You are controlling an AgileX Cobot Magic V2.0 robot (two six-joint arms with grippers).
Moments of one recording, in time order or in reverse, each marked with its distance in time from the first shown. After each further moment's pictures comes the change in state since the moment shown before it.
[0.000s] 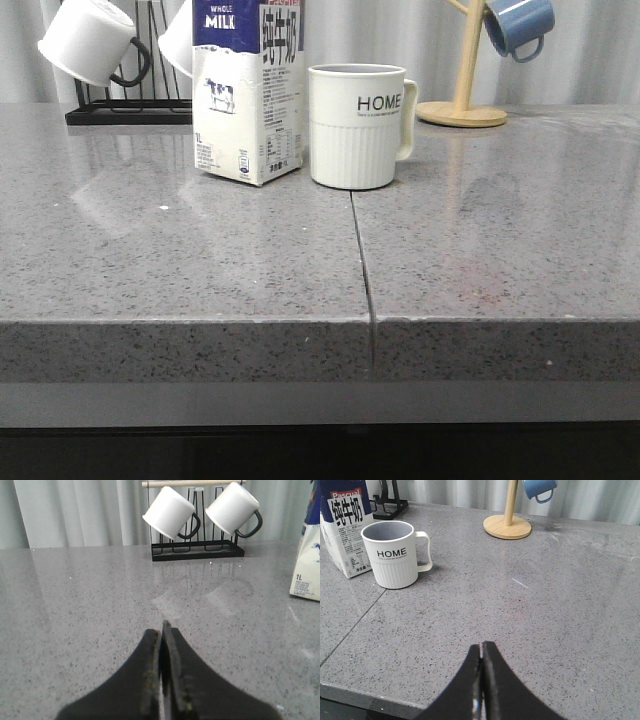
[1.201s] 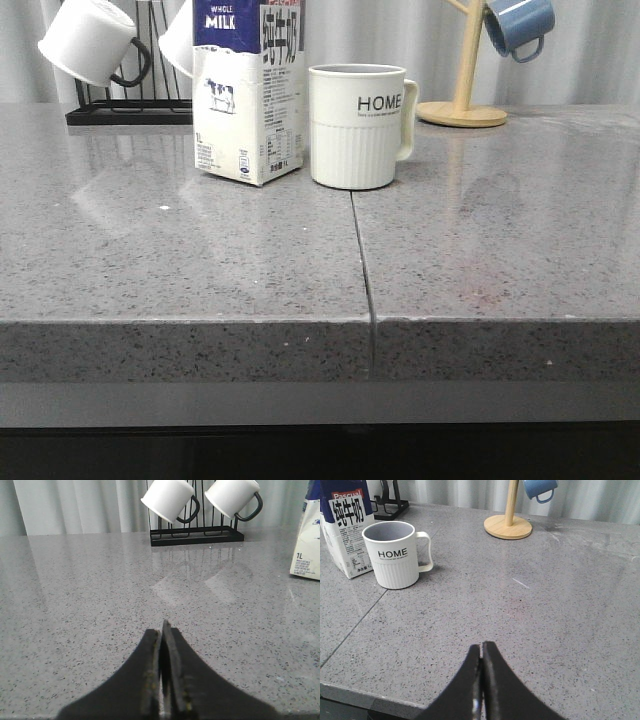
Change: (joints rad) left arm 0.000 -0.081 0.051 0.000 0.053 0.000; right arm 0.000 -0.002 0.000 0.002 0.002 0.000
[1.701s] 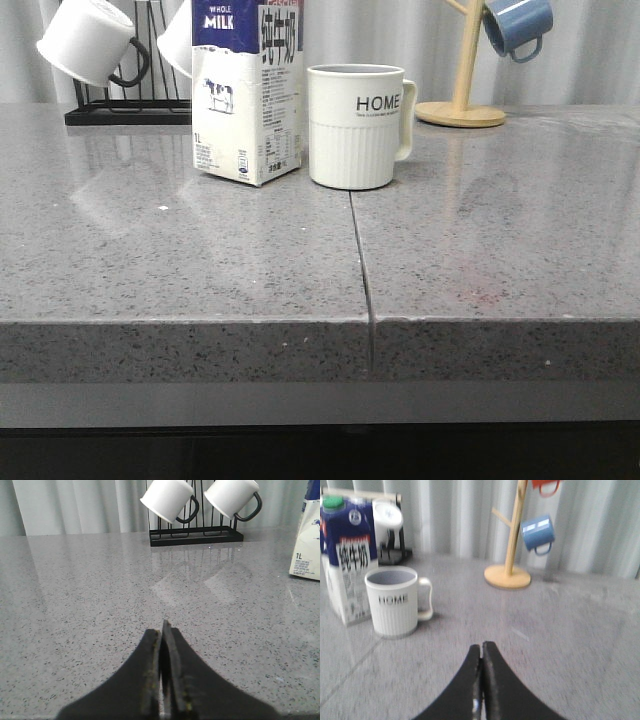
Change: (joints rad) left arm 0.000 0.000 0.000 0.001 0.000 0.000; right arm -0.056 0.000 0.163 -0.014 -0.386 -0.003
